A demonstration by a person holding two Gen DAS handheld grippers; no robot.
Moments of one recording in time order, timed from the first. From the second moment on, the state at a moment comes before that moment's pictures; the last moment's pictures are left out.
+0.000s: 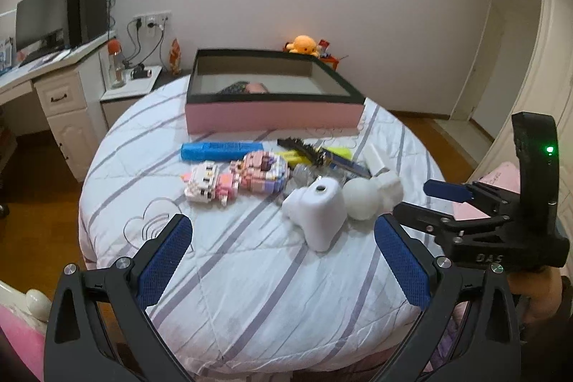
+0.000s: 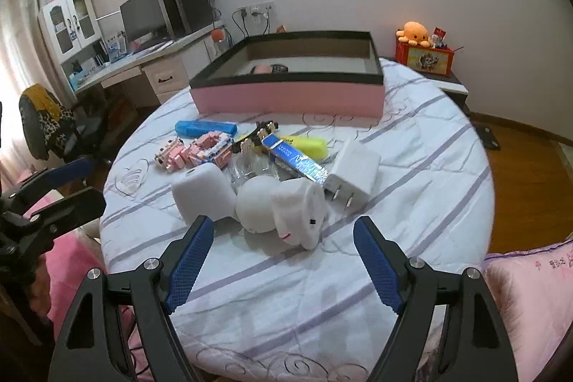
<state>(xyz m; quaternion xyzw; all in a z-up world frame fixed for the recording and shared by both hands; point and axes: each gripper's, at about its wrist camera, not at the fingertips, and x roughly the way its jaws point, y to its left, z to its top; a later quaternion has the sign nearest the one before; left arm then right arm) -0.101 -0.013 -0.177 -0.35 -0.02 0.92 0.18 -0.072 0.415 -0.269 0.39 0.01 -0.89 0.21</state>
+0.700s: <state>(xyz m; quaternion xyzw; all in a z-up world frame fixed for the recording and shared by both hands) -0.125 -0.009 -0.205 -0.40 -0.02 0.90 0.16 -0.092 0.404 -0.301 0.40 0.01 -0.89 0.22</state>
